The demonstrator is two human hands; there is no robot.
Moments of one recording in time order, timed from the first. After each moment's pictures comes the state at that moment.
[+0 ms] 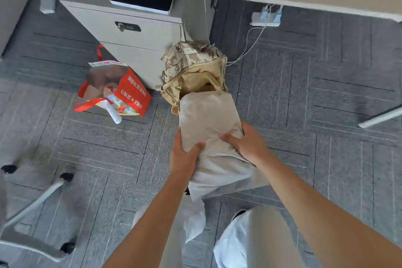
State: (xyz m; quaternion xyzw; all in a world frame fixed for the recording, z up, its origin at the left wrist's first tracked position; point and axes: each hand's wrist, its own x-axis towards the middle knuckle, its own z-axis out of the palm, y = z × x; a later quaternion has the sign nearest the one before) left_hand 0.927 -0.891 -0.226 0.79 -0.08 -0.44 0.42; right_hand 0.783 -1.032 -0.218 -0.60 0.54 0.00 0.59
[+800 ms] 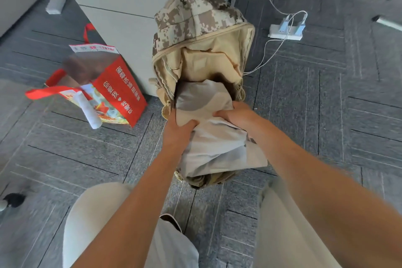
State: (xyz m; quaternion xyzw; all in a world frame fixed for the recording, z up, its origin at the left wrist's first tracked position) left_hand 1.010 -0.961 -0.443 0.81 -0.11 -0.36 0.44; right_hand 0.893 -1.128 -0.439 -0.67 0.52 0.05 0.53
